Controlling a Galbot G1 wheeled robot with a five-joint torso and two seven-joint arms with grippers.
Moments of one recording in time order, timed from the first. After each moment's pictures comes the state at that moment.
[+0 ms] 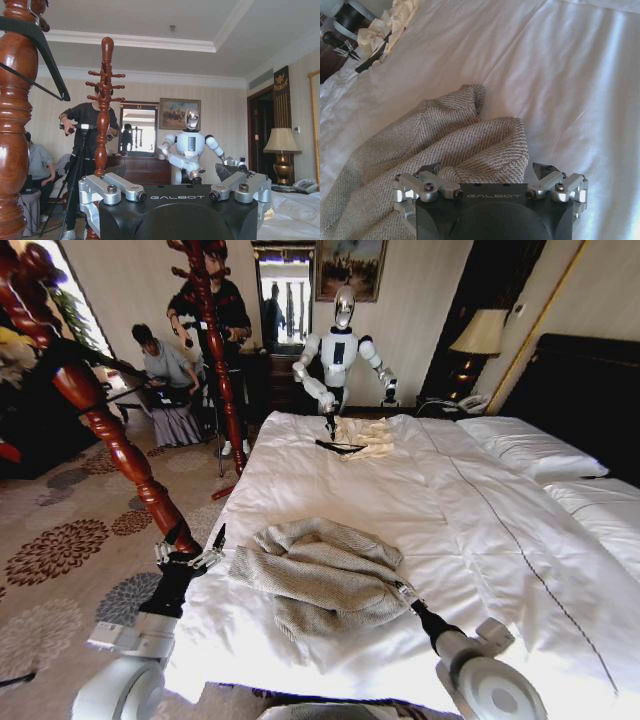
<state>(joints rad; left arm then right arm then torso) 1.75 -1.28 -0.78 -2.43 -0.45 -0.06 0.09 -1.72 1.25 0.64 2.33 1.38 -0.31 0.75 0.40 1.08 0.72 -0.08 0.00</state>
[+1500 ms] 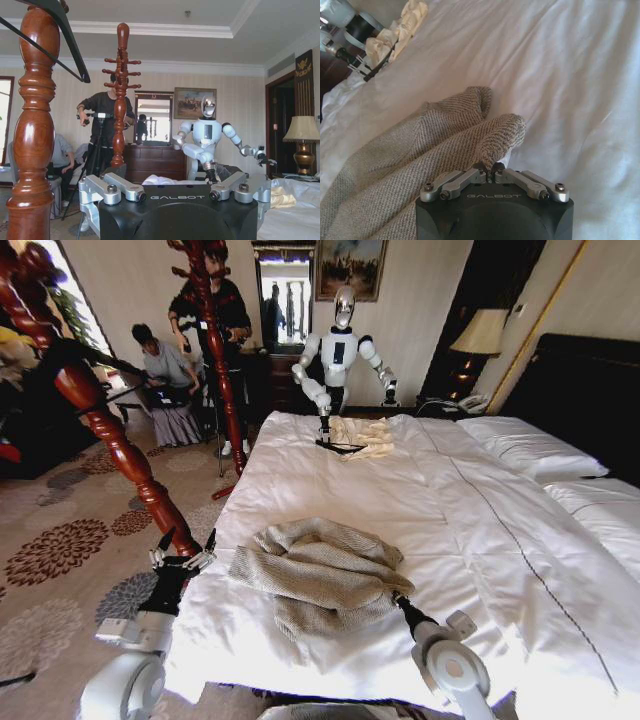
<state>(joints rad) 1.70 -1.29 -0.78 -2.31 -0.43 -0.08 0.07 -1.63 1.29 0.56 2.21 1.24 -0.24 0.66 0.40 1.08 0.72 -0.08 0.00</state>
